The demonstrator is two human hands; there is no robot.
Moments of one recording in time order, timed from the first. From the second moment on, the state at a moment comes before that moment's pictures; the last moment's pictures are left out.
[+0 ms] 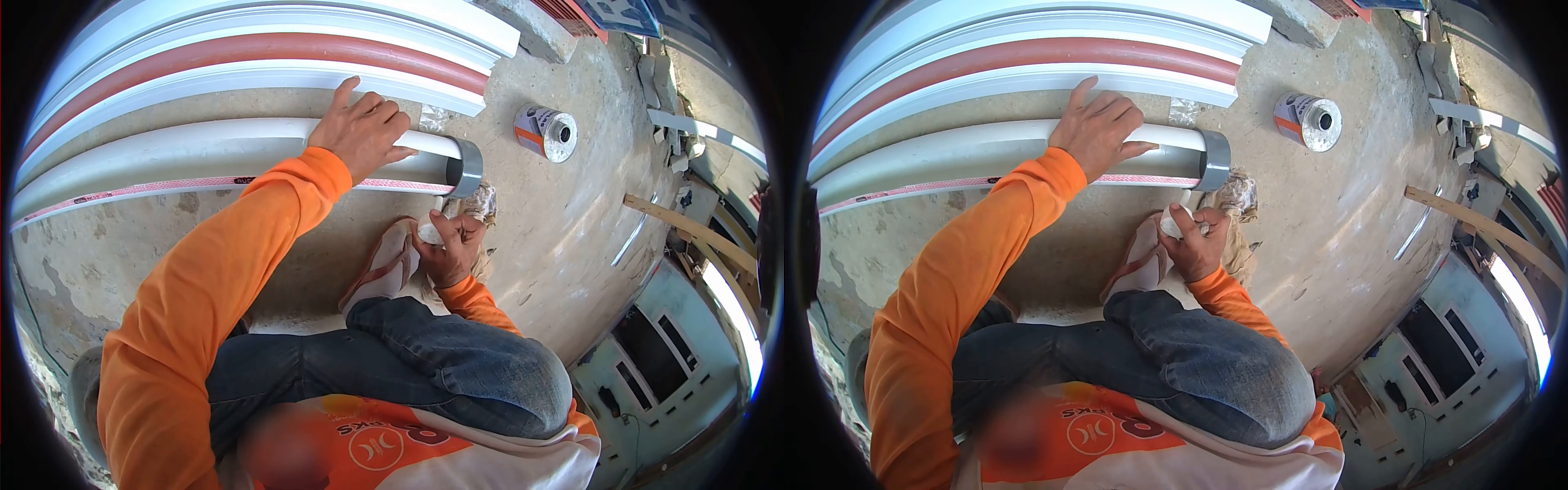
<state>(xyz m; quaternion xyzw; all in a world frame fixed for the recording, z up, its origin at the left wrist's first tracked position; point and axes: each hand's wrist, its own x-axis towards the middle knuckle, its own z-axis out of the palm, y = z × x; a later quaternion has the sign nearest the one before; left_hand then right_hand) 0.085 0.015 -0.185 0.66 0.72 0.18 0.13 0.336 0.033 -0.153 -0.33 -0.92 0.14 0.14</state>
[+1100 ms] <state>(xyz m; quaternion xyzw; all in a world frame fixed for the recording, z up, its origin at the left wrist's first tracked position) 0.093 0.007 -0.187 0.66 0.72 0.22 0.07 0.224 0.214 -0.102 -0.18 -0.85 0.49 -0.06</state>
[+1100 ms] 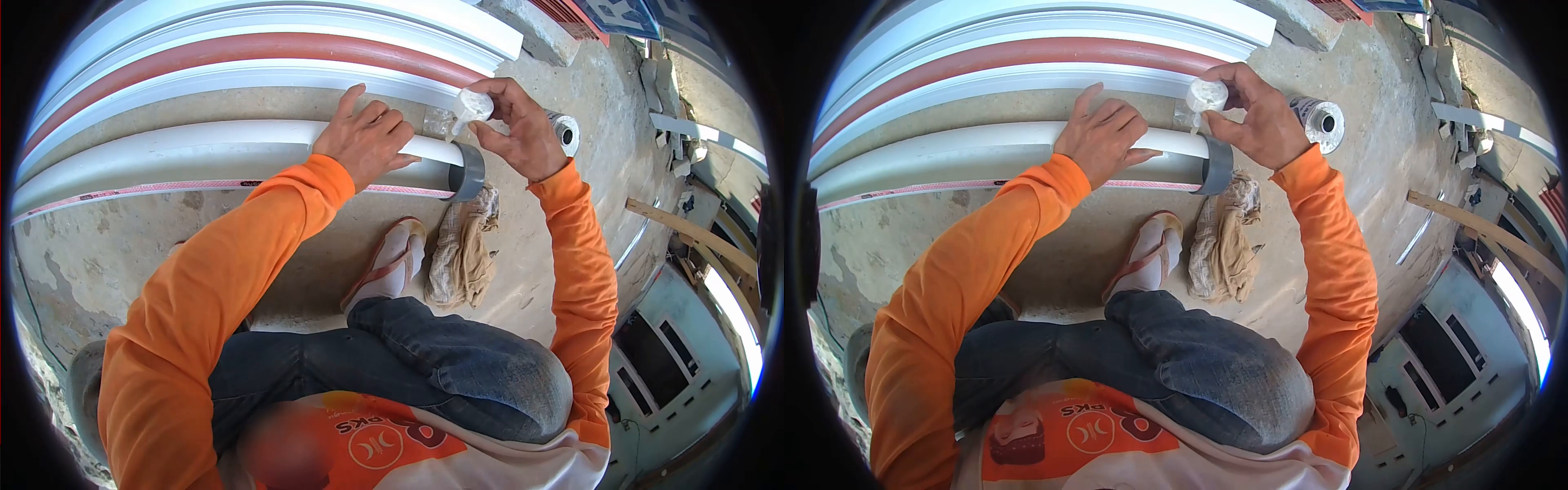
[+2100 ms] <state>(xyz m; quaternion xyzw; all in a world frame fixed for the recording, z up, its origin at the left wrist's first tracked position) 0.094 0.005 -0.188 0.66 0.71 0.22 0.10 0.196 0.219 -0.096 -0.18 -0.85 0.41 -0.27</state>
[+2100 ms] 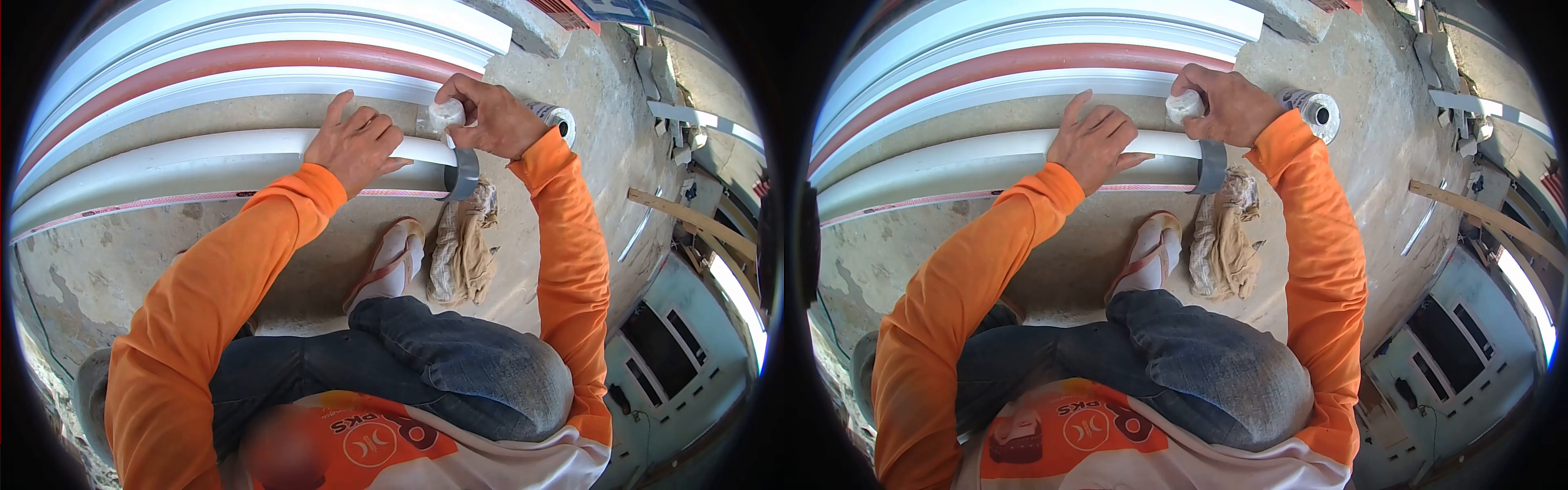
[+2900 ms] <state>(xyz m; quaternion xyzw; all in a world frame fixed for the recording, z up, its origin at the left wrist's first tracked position) 0.093 0.010 -0.187 0.65 0.71 0.25 0.06 0.353 0.275 -0.066 -0.52 -0.77 0.21 0.31</state>
